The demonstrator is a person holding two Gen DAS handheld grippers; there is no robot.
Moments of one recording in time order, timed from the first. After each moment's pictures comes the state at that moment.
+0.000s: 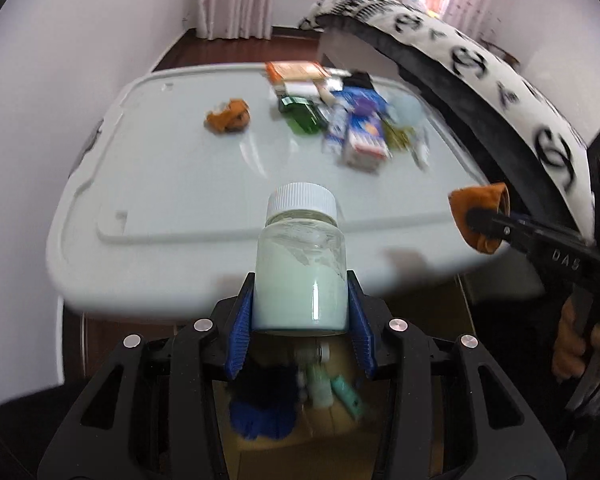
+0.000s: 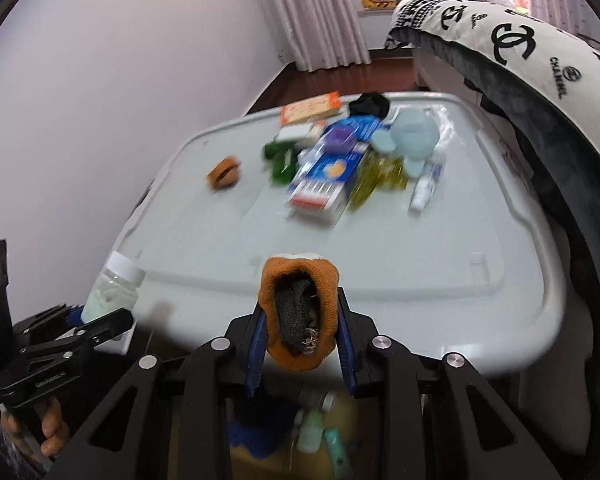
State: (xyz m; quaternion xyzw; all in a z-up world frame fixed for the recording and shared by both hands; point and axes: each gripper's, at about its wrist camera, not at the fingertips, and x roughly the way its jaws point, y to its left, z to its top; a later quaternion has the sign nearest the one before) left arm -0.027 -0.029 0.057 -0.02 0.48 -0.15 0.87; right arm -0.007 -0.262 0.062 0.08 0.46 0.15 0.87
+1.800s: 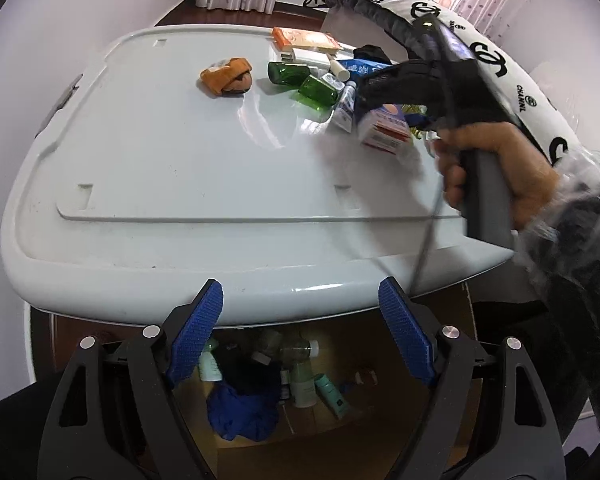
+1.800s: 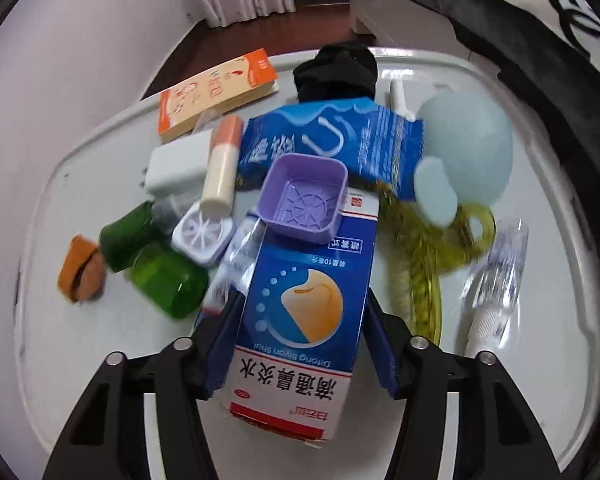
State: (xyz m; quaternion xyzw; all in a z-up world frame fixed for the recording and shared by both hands) left arm 0.009 -0.019 0.014 -0.07 0.51 -0.16 0.84; right arm 0.216 -0.231 -0.013 0.09 0.56 0.01 0.82
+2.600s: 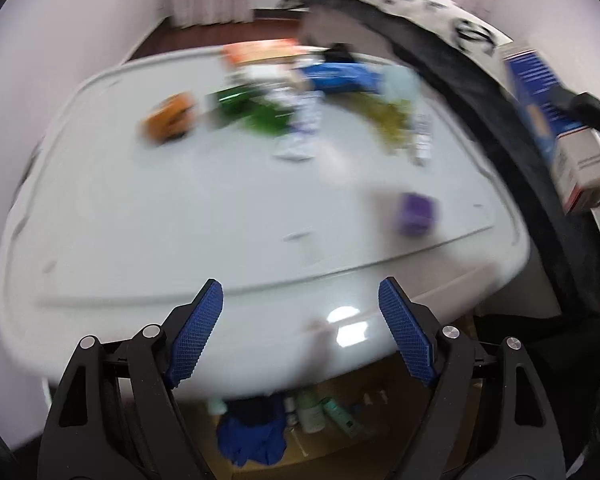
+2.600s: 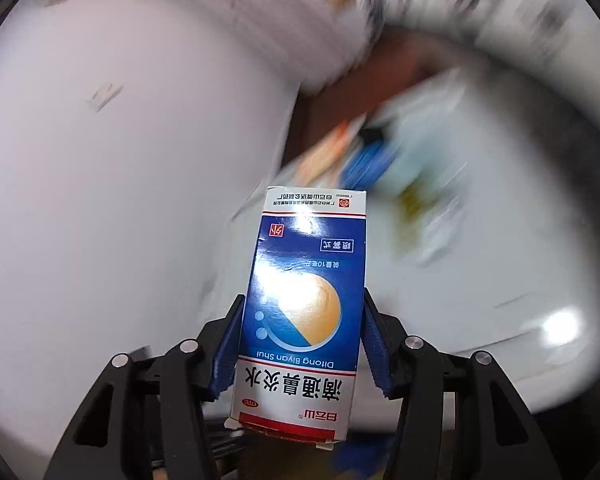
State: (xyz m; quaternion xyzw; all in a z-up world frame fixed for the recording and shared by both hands) left arm 0.054 -0.099 0.023 0.00 0.50 -0.19 0.85; right arm 0.038 -0.378 0.102 0.27 0.38 0.11 0.88
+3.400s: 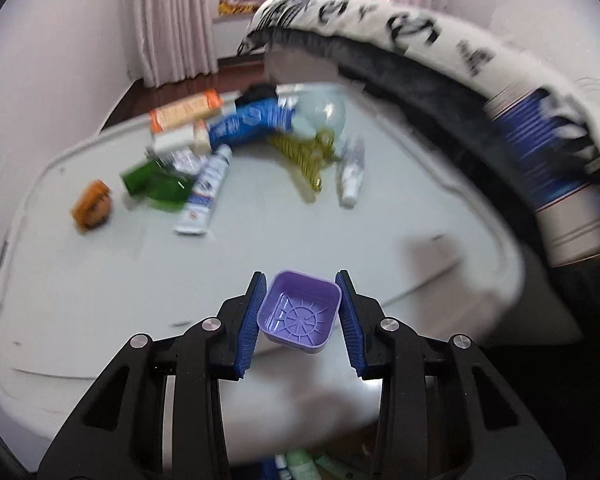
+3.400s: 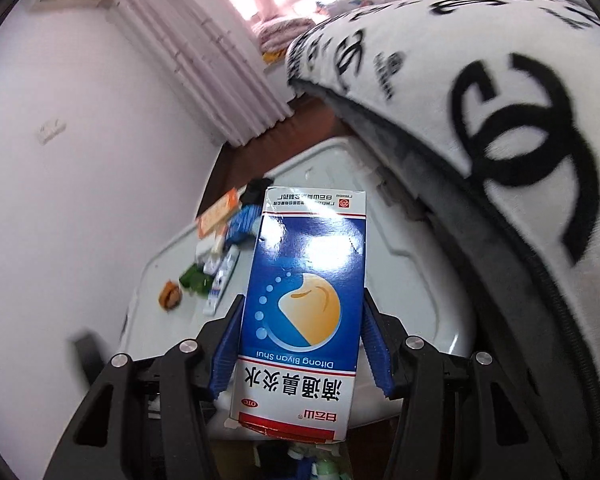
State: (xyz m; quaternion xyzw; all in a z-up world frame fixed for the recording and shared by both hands) left arm 0.044 -0.171 0.039 0.06 0.41 -0.20 0.89; right arm 0.015 -0.396 0.070 0.24 0.38 0.05 0.89
